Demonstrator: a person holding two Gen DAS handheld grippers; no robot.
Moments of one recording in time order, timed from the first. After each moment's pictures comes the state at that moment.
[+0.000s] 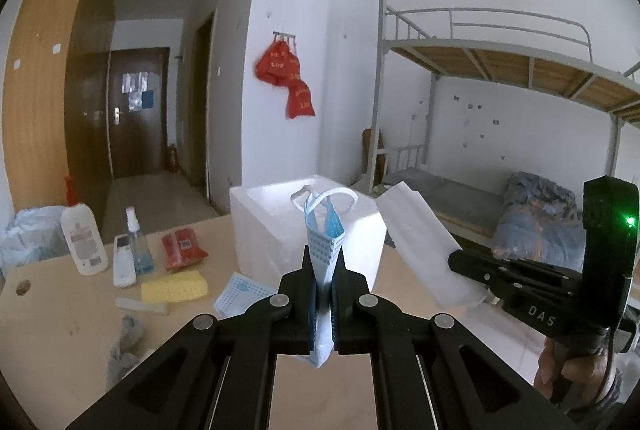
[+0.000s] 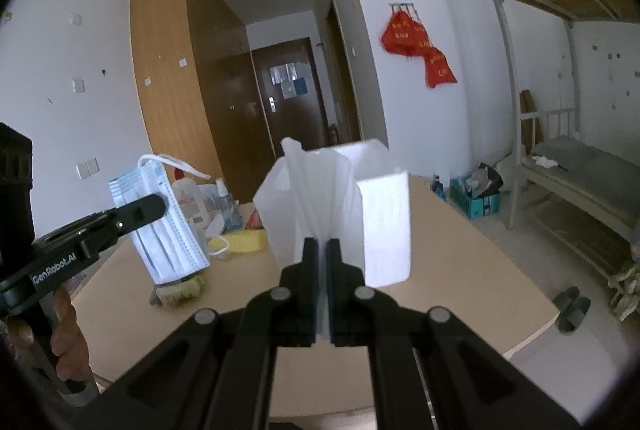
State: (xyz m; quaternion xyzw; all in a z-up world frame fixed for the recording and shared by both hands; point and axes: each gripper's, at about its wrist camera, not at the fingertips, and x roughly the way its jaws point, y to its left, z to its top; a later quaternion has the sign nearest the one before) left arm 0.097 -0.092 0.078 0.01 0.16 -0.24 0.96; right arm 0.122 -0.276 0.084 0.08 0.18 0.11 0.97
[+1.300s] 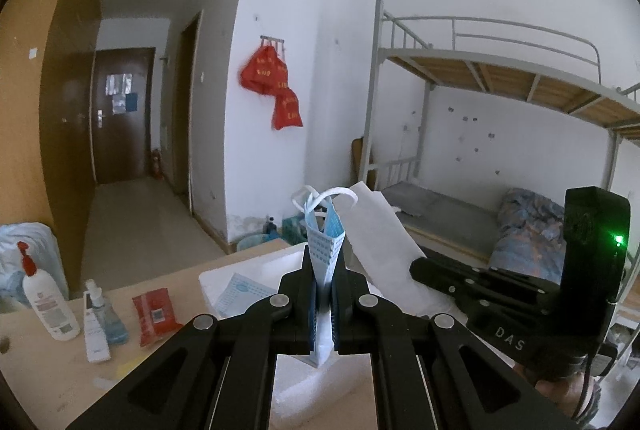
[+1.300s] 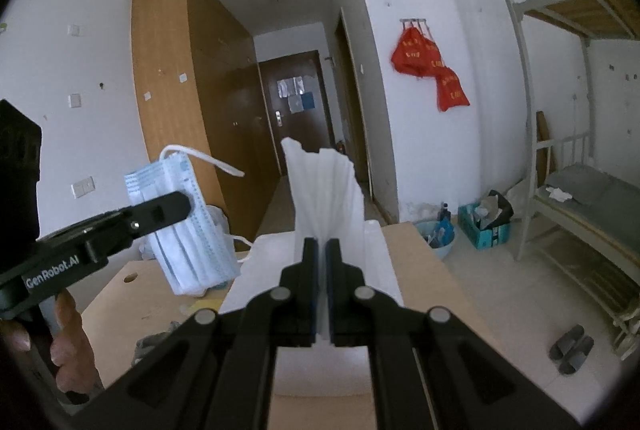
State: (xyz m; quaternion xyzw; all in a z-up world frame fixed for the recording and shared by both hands) left arm 0.205 -0.141 0.137 0.00 0.16 -0.27 0.95; right arm 0.214 -0.289 0.132 0.07 0.15 0.13 0.98
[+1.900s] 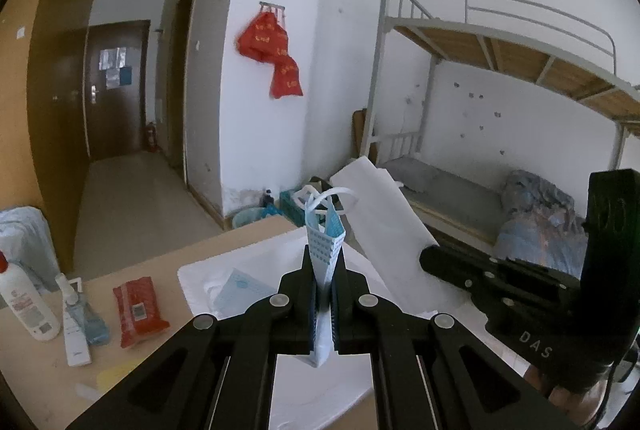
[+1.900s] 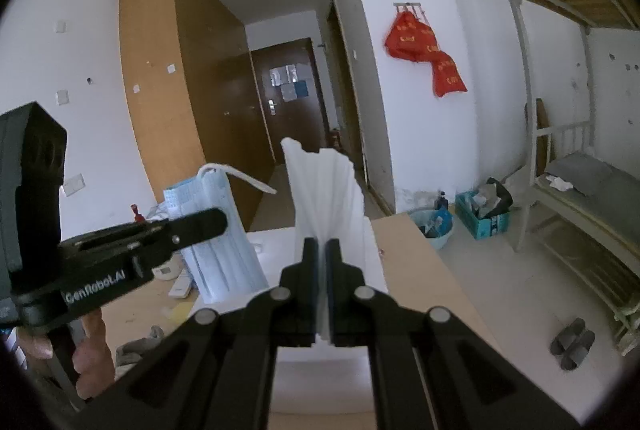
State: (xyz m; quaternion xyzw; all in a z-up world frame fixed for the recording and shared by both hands) left arm 0.264 -0.161 0.111 0.00 0.21 -0.28 0.94; right arm 0.249 -0.294 0.125 0.08 0.18 0.12 0.97
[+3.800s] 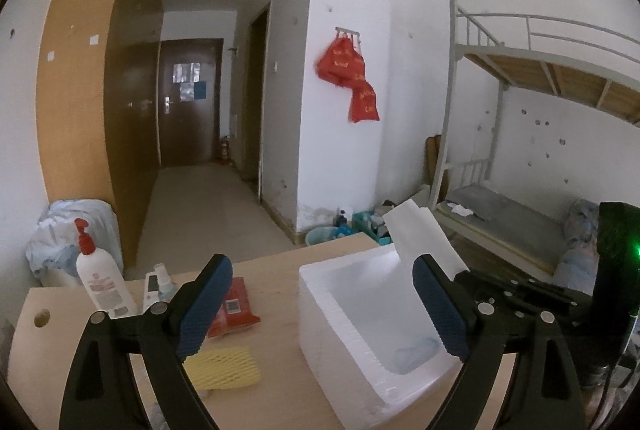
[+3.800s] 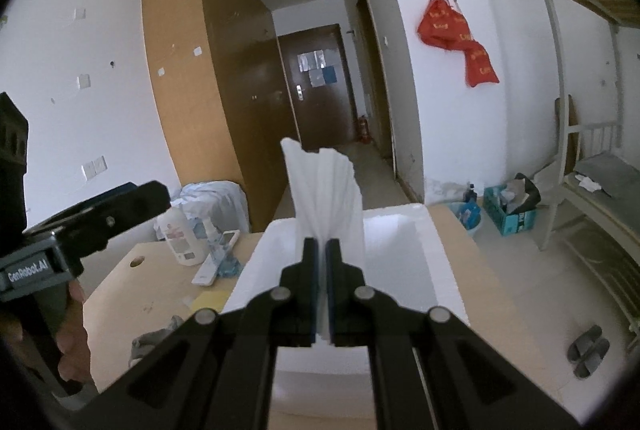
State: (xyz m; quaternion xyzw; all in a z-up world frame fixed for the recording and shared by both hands) left arm 0.244 -0.097 0.129 -0.01 0.18 -0.14 0.97; right arm 0.273 -0.264 0.119 0.06 0.20 0.18 0.96
